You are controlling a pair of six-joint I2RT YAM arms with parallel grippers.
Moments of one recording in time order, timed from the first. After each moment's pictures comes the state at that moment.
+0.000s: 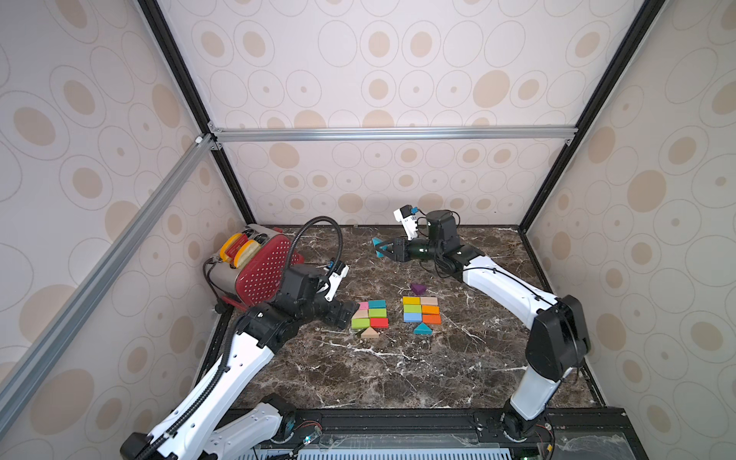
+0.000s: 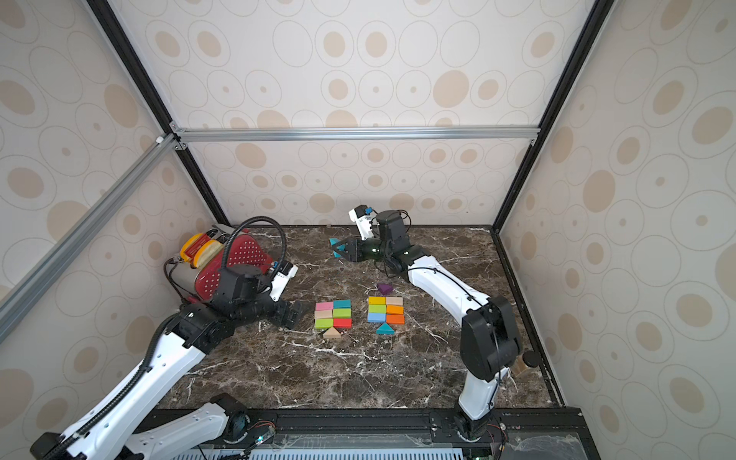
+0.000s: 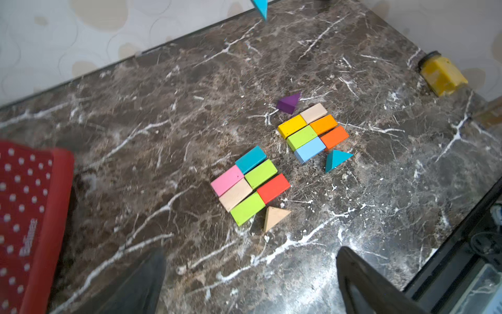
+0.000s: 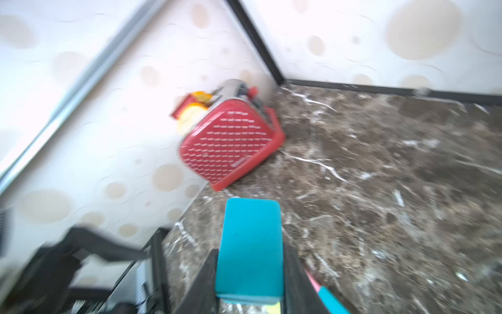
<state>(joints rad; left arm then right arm) -0.53 1.01 1.05 -0.73 0.10 0.12 0.63 1.70 1.42 -0.06 -0.65 0.42</state>
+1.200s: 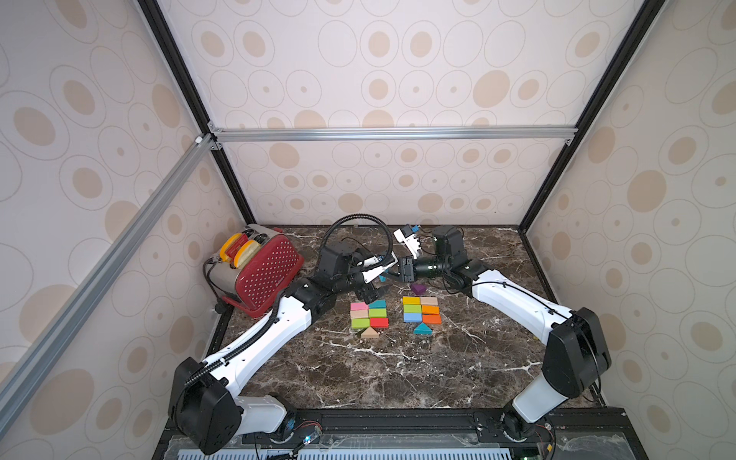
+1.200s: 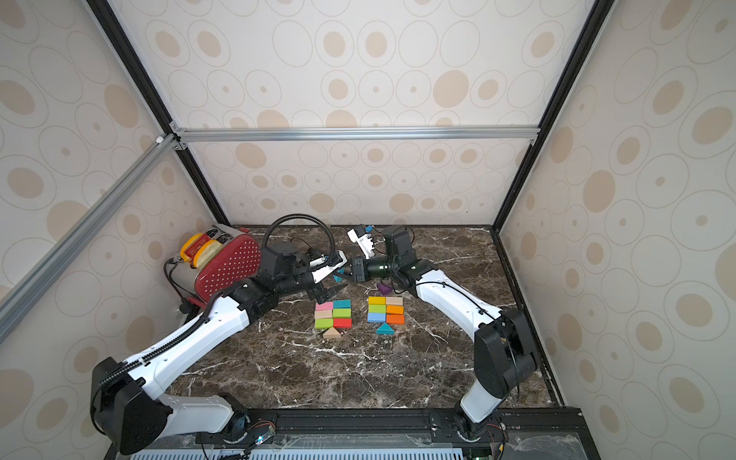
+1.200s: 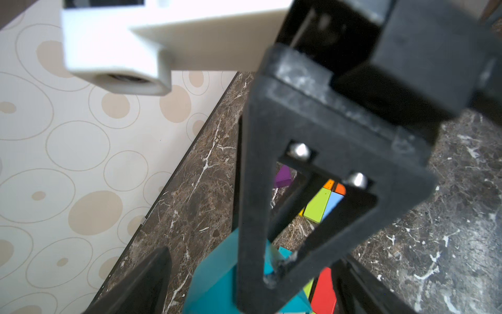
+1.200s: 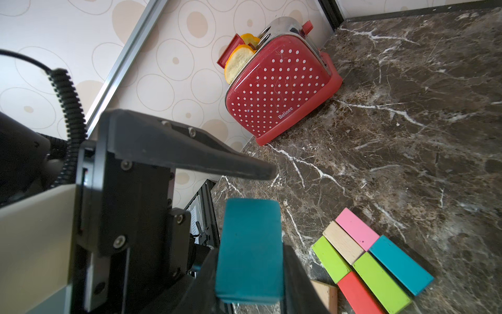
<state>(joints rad) -0.59 1.32 1.13 -0.29 0.23 0.58 0.64 1.63 1.28 -0.11 -0.84 0.44</state>
